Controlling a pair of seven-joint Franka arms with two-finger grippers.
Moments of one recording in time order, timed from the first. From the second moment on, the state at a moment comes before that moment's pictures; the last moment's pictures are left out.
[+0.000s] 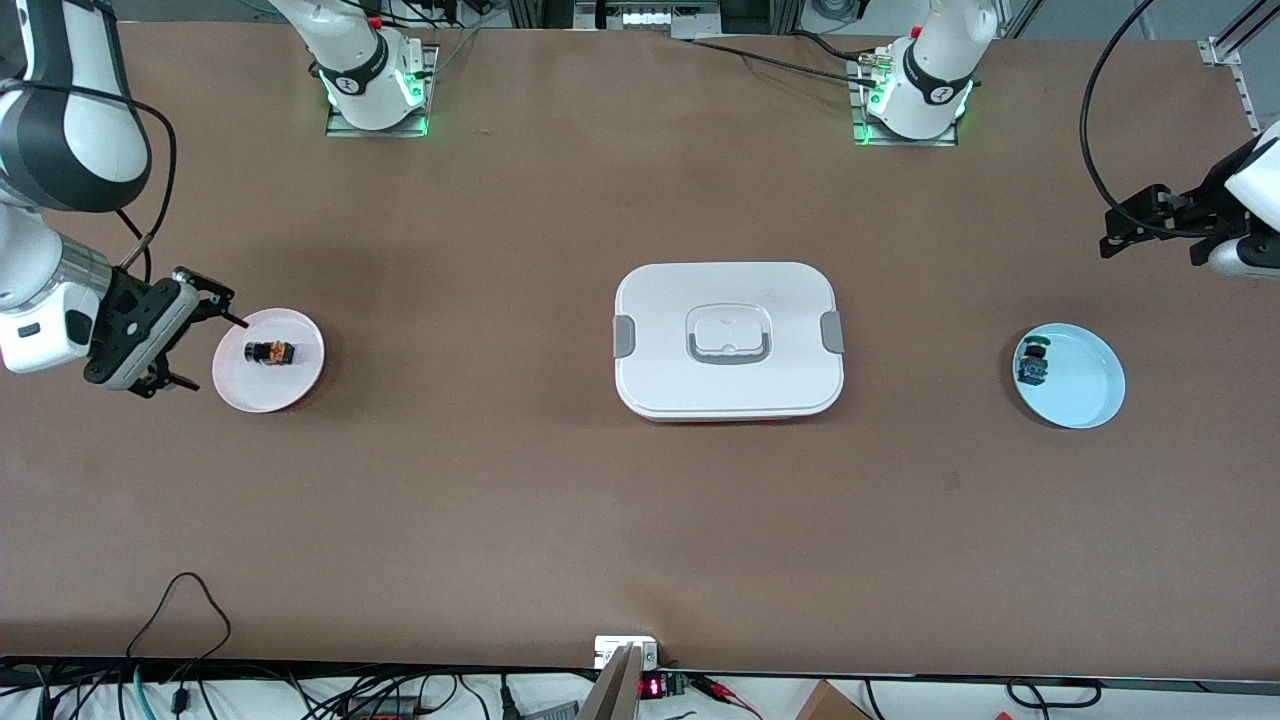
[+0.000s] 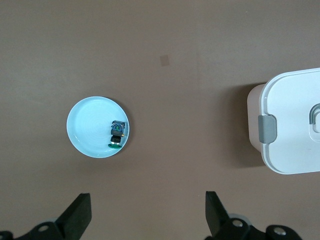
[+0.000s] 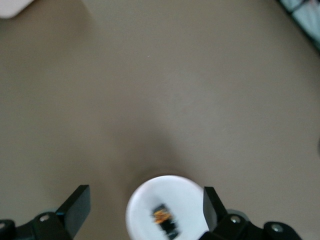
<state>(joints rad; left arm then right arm) 0.08 0.00 -0.05 -1.61 0.00 1.57 0.10 -0.25 0.17 0.22 -1.78 0.18 1.93 -0.97</state>
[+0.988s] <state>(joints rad) 0.08 0.00 -0.05 -1.61 0.00 1.57 0.10 0.24 0.12 -0.21 -1.63 0.06 1.42 -0.08</state>
